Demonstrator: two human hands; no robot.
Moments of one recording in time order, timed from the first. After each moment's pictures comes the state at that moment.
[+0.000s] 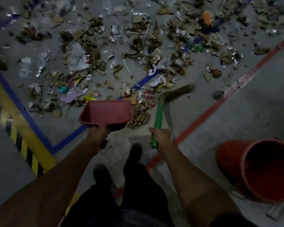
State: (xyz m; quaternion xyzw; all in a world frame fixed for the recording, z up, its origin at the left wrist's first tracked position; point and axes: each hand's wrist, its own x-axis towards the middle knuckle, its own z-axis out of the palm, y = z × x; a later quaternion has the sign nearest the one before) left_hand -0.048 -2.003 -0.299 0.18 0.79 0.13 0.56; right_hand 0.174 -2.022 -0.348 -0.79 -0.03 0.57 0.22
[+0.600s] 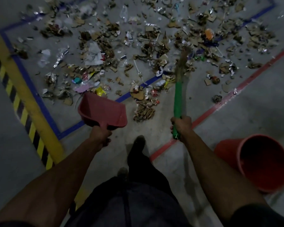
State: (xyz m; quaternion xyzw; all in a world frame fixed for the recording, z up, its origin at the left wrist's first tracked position) left_hand -0.114 -2.138 -0.266 0.18 0.79 0.17 0.57; right_hand 0.175 -2.102 -0.261 -0.81 -0.21 0.49 0.23
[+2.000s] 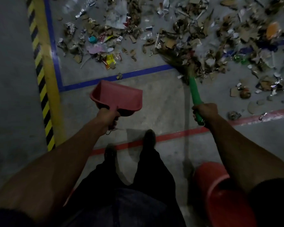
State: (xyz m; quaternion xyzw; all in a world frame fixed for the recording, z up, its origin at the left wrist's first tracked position) left_hand 0.083 -2.085 -0.278 0.03 0.81 0.21 0.54; right_hand 0.394 -1.923 -0.330 -0.77 -0.34 0.53 0.05
